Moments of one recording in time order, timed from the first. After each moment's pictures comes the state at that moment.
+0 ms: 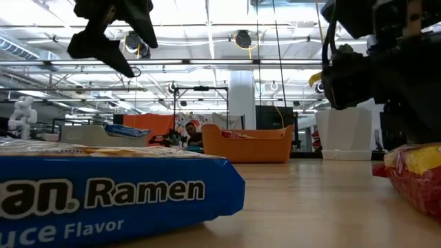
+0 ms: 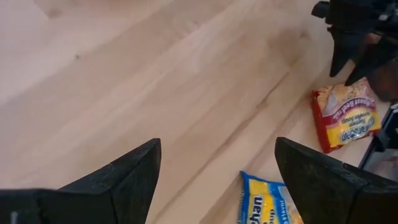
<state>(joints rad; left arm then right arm) -0.33 1.36 1.03 -0.63 -0.26 -1.17 0.30 1.51 0.58 0.04 -0.55 1.11</state>
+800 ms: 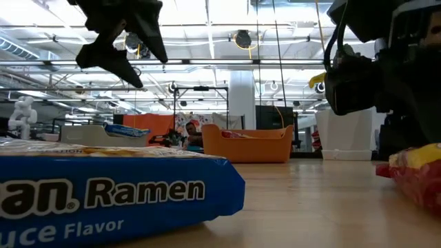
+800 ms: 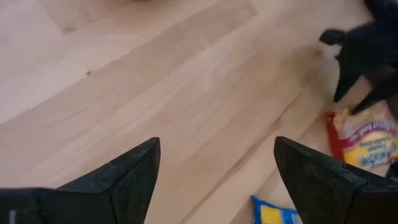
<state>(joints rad) -0.30 1.39 1.00 -0.57 -0.32 -1.16 0.36 1.57 0.58 0.08 -0.45 1.03</state>
